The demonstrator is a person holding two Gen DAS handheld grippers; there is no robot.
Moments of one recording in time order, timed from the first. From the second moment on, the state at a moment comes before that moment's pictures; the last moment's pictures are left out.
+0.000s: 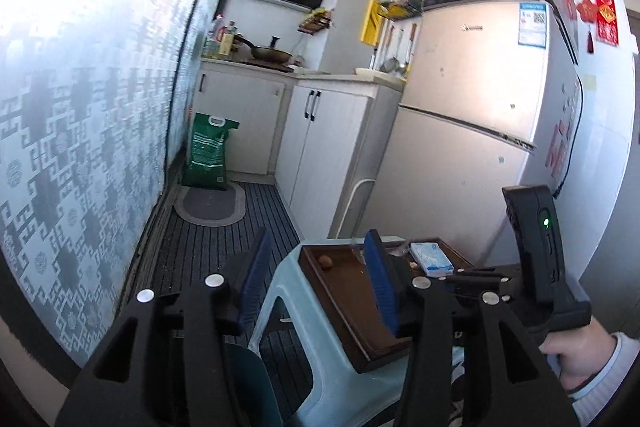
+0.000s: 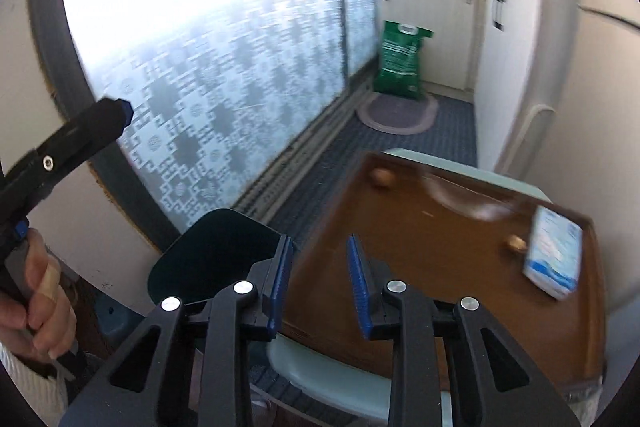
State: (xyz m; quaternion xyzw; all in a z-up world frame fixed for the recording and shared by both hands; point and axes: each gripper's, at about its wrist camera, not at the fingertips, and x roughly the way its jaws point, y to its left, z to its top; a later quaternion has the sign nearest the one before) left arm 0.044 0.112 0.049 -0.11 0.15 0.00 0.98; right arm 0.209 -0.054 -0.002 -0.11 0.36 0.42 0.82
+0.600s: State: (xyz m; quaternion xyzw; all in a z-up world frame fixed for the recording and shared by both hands) left arm 0.211 0.018 0.023 0.20 0.37 -0.18 0.89; right arm 0.287 -0.188 -0.024 0.00 0.43 0.35 0.83
